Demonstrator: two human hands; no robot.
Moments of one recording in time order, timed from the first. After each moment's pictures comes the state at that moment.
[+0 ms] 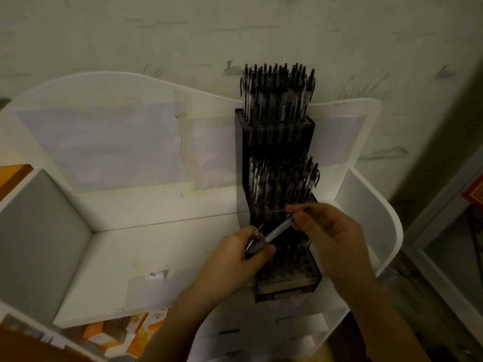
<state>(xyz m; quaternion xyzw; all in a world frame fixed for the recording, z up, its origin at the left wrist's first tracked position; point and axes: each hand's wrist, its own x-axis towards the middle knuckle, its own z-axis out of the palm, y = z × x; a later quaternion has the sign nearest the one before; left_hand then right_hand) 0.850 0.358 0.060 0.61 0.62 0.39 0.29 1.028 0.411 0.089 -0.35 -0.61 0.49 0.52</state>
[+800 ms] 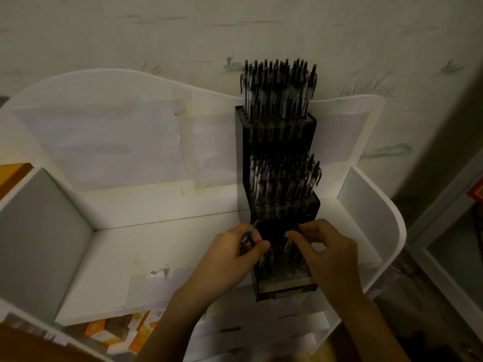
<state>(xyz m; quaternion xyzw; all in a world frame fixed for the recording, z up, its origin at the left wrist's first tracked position) 0.843 0.357 0.062 0.61 0.62 0.40 0.29 1.032 0.423 0.035 -0.37 -0.73 0.23 0.52</state>
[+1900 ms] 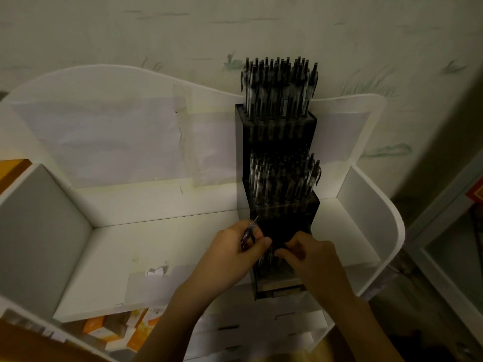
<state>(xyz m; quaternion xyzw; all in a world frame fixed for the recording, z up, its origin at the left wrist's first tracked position) 0.846 0.361 0.062 0.60 0.62 0.41 0.29 1.029 0.423 0.017 -0.43 -0.79 0.23 0.38</state>
